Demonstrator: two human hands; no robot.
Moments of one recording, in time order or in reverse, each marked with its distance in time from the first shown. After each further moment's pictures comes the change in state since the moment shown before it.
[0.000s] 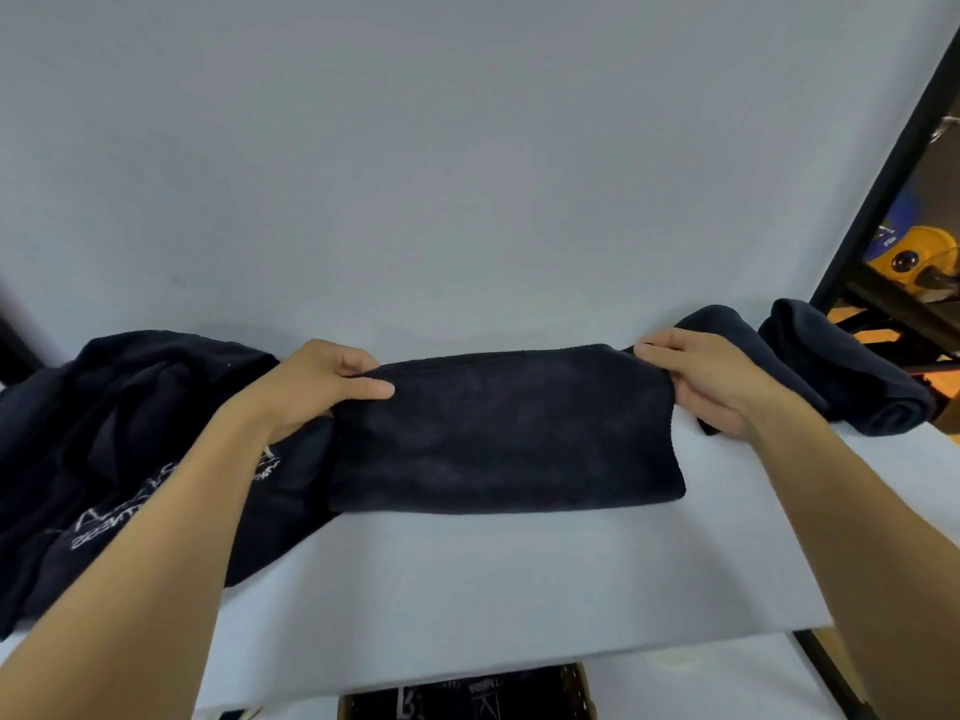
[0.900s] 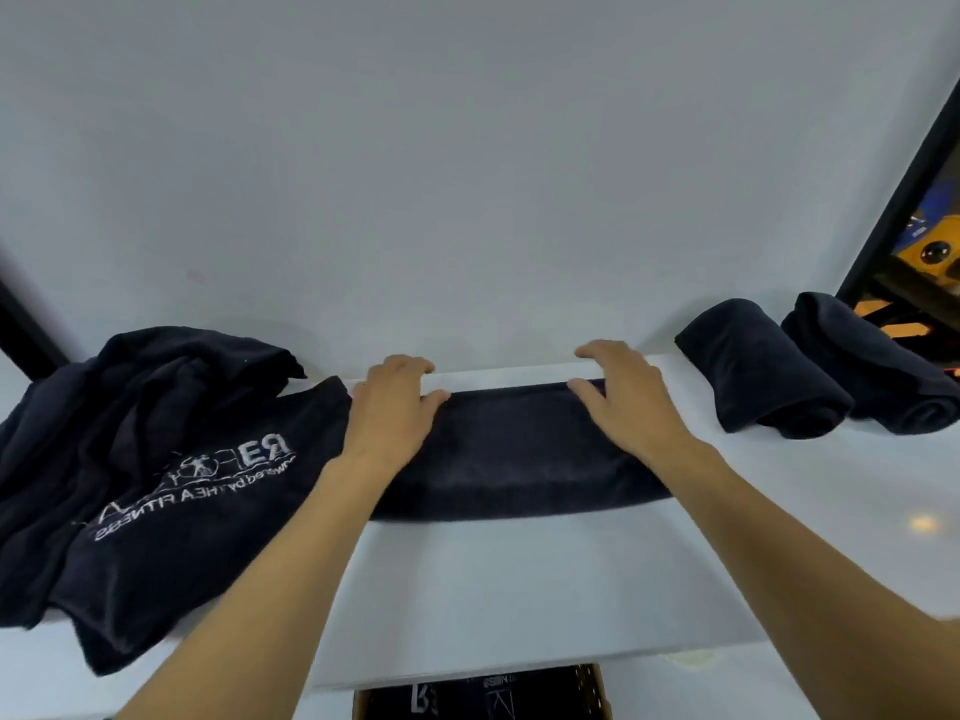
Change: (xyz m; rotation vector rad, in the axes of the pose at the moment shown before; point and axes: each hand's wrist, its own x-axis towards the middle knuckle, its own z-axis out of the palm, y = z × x) left_hand 0.027 -0.029 0.077 0.747 0.447 0.117; right_hand 0.008 0.045 0.074 -1.083 0.226 -0.457
